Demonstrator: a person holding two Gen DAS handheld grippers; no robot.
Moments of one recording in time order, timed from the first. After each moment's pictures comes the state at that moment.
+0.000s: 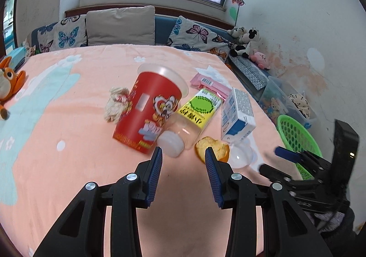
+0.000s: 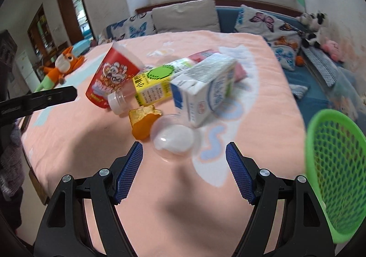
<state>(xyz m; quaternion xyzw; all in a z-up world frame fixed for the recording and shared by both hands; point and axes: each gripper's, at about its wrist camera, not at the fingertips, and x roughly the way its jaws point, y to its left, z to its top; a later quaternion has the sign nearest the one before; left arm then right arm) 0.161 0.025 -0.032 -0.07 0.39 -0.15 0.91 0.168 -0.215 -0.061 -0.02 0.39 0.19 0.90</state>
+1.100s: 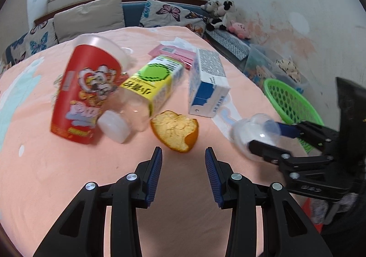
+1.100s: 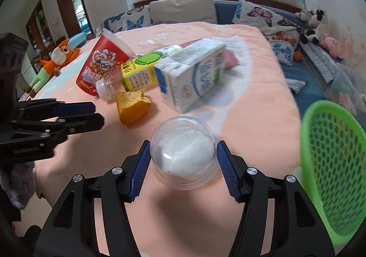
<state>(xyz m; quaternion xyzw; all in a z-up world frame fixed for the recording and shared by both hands) 0.169 -0.051 -0.072 0.01 0.43 -0.21 0.88 0.154 -0.254 -0.068 -0.02 0.40 0.17 0.90</state>
